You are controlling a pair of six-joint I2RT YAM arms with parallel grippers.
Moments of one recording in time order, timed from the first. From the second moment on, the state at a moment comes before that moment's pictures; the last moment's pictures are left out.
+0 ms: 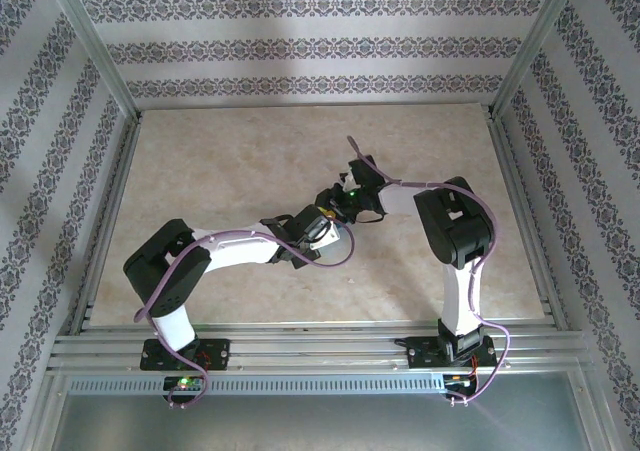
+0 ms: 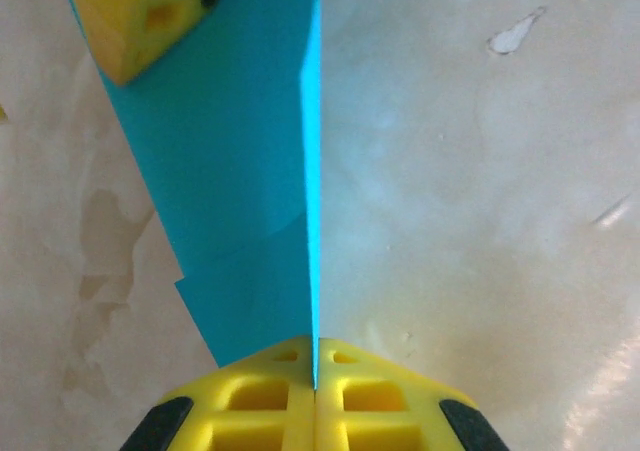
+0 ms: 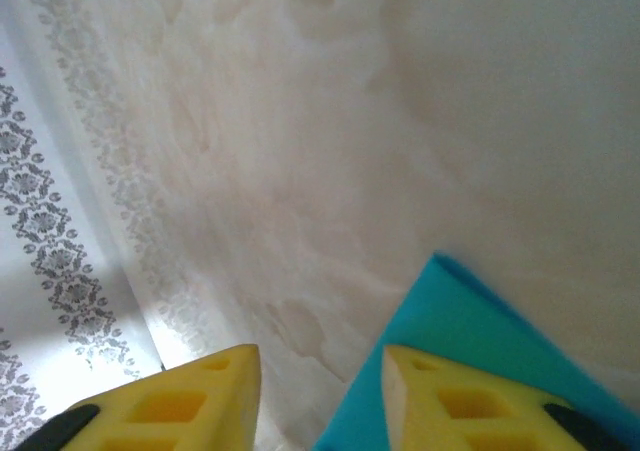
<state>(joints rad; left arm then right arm) -0.82 1.74 0.98 -0.35 -0.20 0.32 0.41 2.03 1.14 -0.03 -0.69 0.99</state>
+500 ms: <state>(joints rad) -0.79 1.75 1.09 -0.49 0.00 0.12 0.16 1.57 0.89 -0.03 -0.55 0.87</state>
